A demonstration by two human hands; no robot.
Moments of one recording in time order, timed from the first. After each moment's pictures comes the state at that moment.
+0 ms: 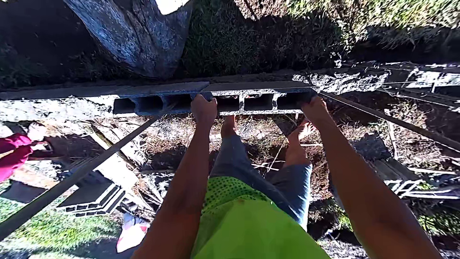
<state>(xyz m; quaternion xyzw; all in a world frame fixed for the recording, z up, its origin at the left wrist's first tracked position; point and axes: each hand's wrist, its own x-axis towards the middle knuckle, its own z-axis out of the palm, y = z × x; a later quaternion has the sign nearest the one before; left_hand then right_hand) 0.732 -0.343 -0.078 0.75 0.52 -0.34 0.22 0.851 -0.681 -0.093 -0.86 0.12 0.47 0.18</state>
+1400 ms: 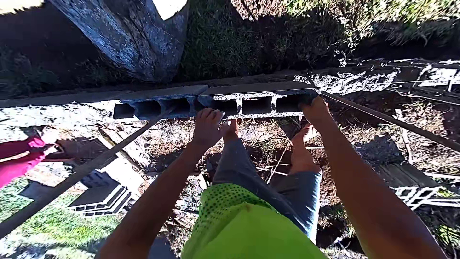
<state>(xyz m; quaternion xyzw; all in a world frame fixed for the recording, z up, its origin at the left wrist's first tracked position) 0.664 -0.349 -0.074 0.94 0.07 -0.23 0.24 0.858 -0.670 -0.088 -0.84 0.15 0.48 0.17</state>
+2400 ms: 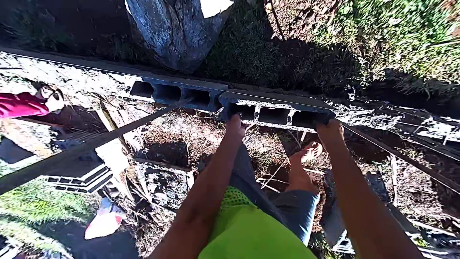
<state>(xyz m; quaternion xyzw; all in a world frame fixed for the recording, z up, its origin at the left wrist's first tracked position) 0.708 -0.418 -0.099 0.20 0.76 0.00 0.62 0.859 -0.669 -0.089 -0.88 0.11 0.45 0.14</state>
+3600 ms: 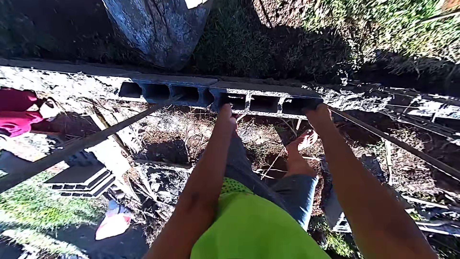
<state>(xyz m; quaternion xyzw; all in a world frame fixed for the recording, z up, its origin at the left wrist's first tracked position) 0.721 -0.412 -0.102 0.24 0.78 -0.05 0.58 0.863 -0.680 -0.111 -0.86 0.12 0.46 0.19</state>
